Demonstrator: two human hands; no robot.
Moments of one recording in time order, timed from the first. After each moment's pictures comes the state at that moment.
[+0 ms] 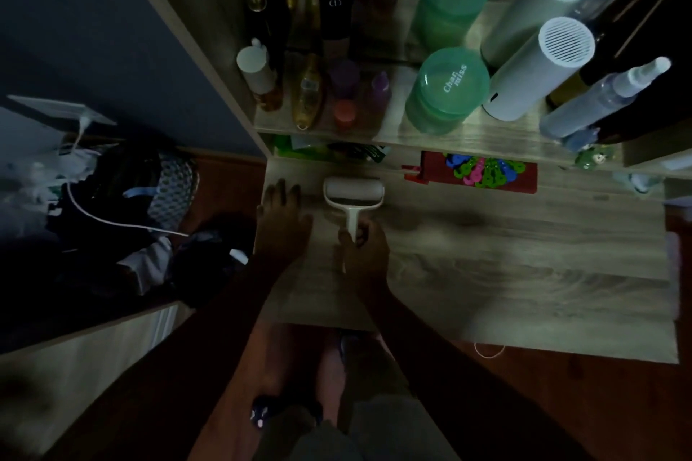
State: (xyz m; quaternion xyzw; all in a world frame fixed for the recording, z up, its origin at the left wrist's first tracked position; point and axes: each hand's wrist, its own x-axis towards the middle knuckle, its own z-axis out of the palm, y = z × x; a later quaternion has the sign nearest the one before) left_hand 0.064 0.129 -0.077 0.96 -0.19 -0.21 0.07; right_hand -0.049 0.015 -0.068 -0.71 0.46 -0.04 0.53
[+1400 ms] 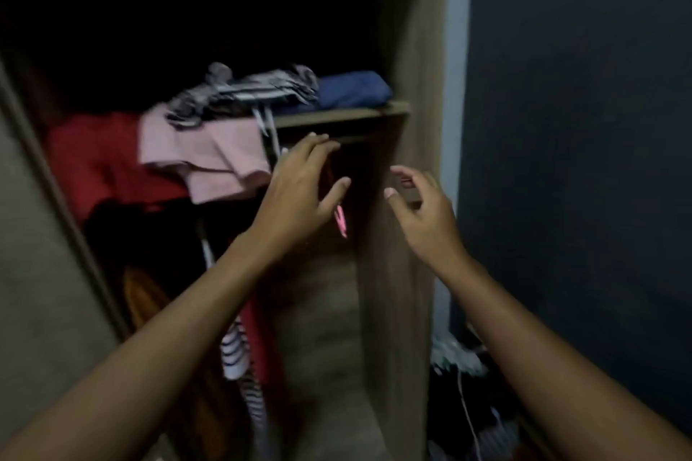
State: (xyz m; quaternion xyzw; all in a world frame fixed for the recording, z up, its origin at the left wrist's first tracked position) left_hand -0.198 0.753 0.514 0.89 0.03 0.45 0.03; right_hand -0.061 0.592 0.455 -0.66 -0.42 -0.20 0.59
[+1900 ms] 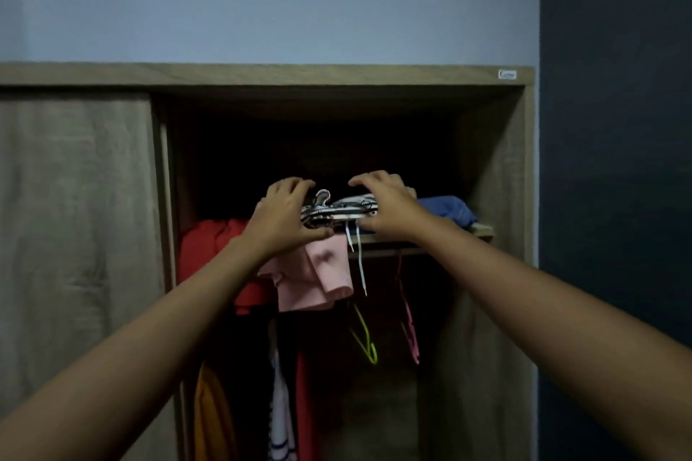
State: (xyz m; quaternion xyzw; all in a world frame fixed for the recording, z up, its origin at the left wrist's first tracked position) left_hand -0.249 0.898 0.645 0.89 0.22 0.39 -0.07; right_hand -0.070 0.755 0.658 -0.73 -0.58 -0.25 0.27
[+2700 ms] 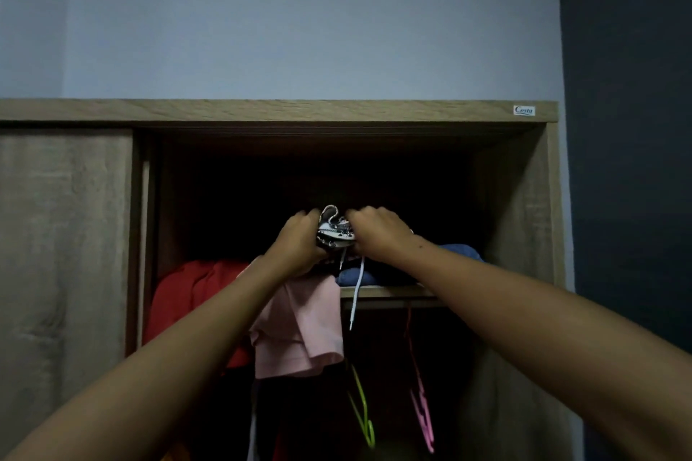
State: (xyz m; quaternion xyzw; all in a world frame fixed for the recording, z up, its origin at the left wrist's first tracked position) left_hand -0.168 0.922 0.675 0.87 0.25 0.43 -0.01; right_hand -0.025 0.824 0.696 -0.70 -0.60 -0.37 0.13
